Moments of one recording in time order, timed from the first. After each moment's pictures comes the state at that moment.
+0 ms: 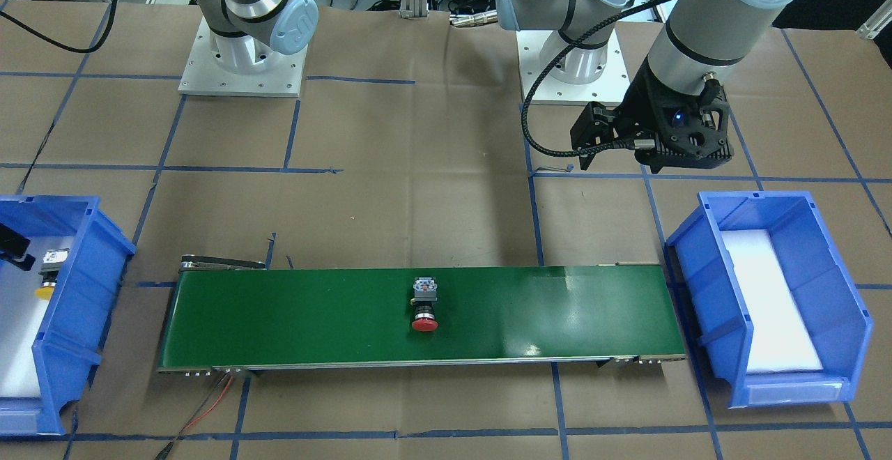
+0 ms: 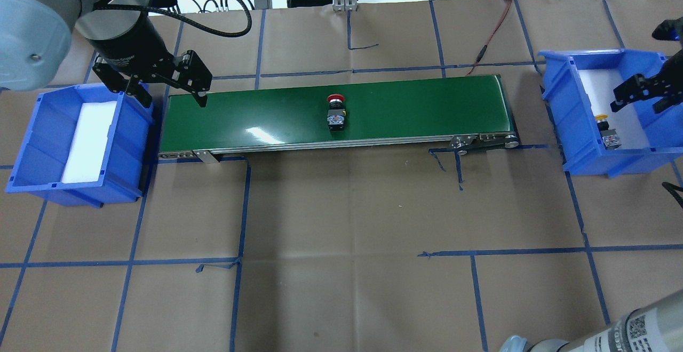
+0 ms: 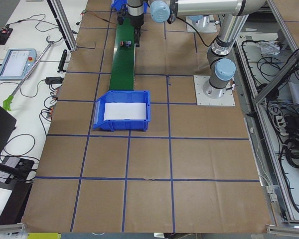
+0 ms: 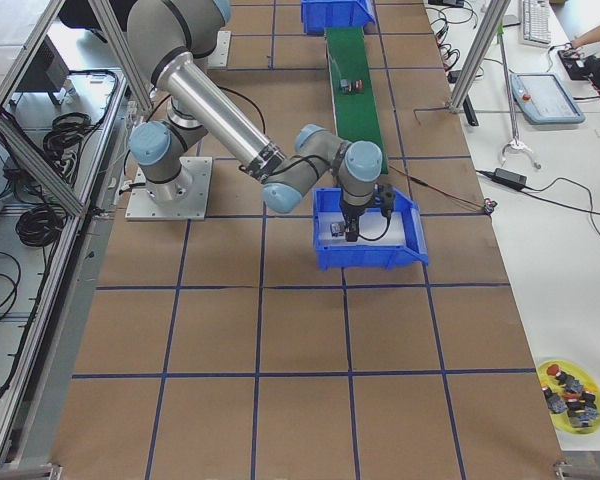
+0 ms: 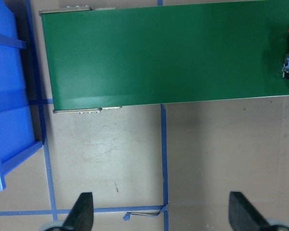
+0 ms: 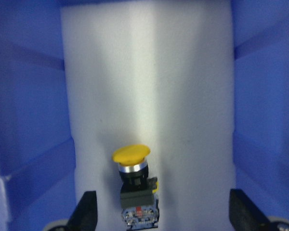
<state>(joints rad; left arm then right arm) -1.52 -1.62 -1.58 -1.55 1.57 0.10 0.96 -1.24 1.66 -2.05 -1.47 -0.55</state>
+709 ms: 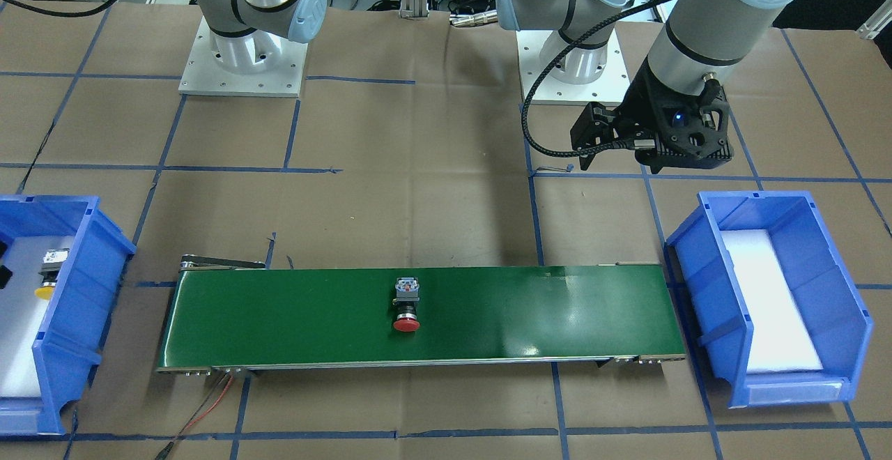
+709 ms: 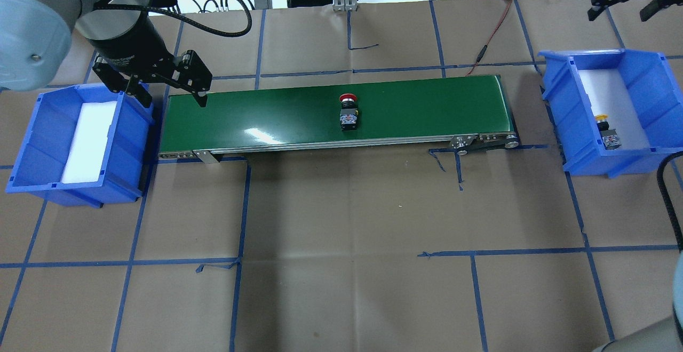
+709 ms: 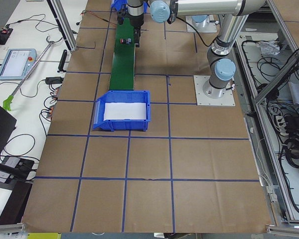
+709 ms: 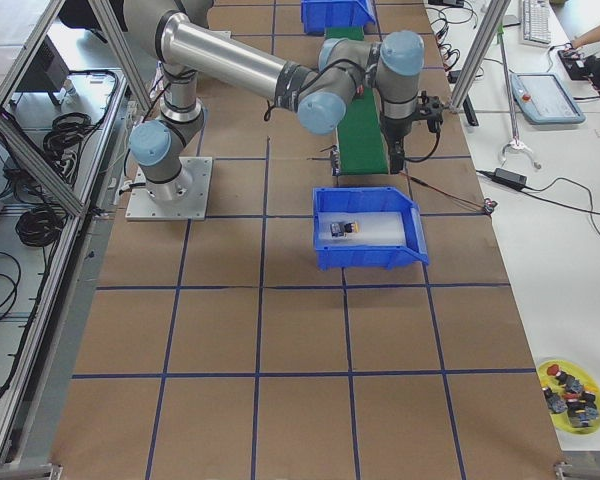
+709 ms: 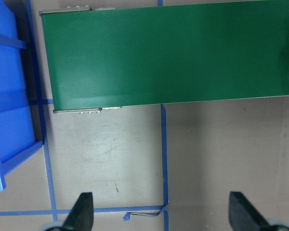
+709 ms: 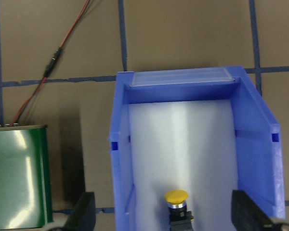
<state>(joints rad) -1.52 -1.62 -1.58 -1.55 1.57 0.10 1.24 -1.27 1.35 -1.79 -1.50 -0.30</state>
